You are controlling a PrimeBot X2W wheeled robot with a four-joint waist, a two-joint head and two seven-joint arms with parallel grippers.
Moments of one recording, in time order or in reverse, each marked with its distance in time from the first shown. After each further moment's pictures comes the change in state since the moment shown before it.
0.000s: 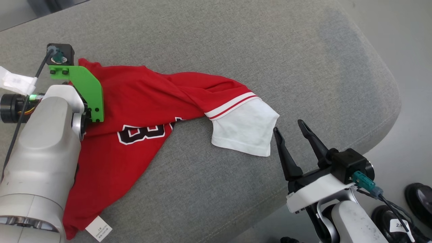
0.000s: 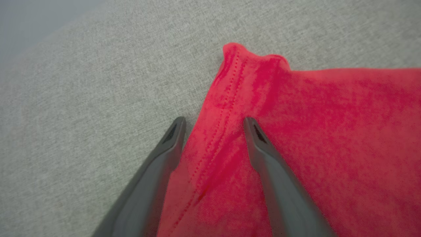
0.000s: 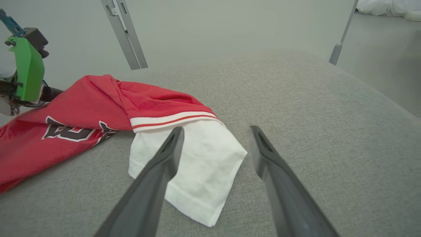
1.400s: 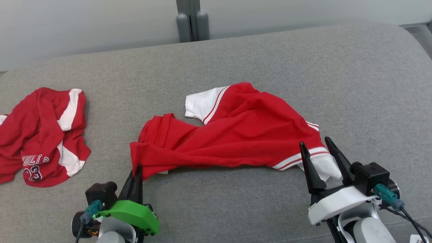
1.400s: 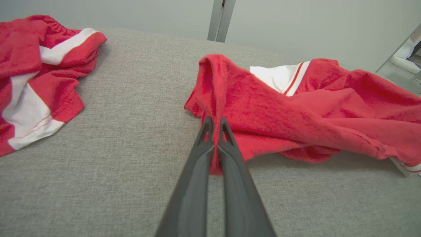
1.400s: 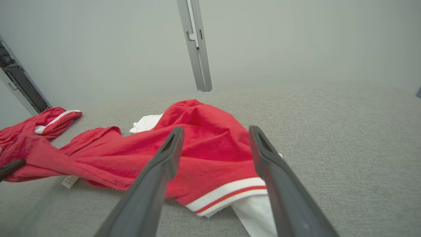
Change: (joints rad) left arm 0.826 -0.084 0.114 -0.665 -0.142 -0.020 -0.617; right arm 0.122 0.002 -0.131 -0.062 -0.024 0.000 0.071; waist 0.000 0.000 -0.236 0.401
